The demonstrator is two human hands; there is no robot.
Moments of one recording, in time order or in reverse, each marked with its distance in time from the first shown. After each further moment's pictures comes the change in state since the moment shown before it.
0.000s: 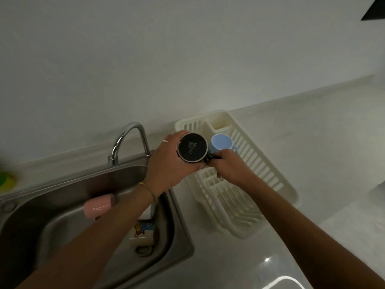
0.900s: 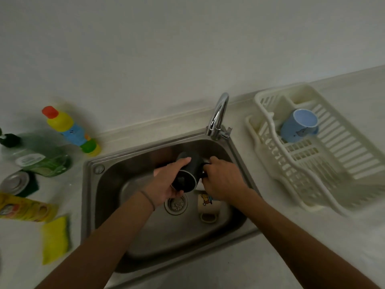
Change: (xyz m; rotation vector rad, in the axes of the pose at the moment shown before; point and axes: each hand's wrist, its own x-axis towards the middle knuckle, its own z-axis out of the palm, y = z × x) left_hand -0.121 -0.189 -0.149 -0.746 -0.188 -1.154; right_hand -0.029 -0.111 0.254 -0.663 -0.049 -0.401
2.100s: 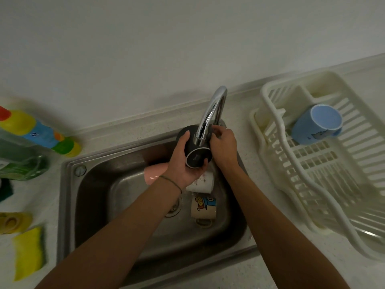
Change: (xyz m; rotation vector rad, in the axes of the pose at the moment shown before) left_hand 0.086 0.041 0.078 -0.699 -0.231 -0.101; right_hand 0.129 0.070 0.051 0.991 0.312 0.578
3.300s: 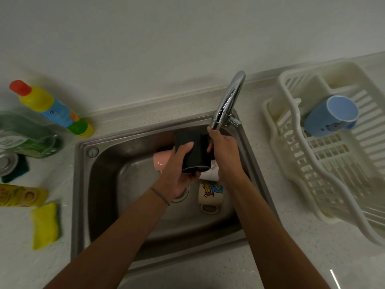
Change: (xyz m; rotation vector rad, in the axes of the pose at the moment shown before) left_hand -0.060 -0.017 -0.057 0.304 0.060 0.277; right_hand -0.094 -0.048 -0.010 0.385 -0.172 0.199
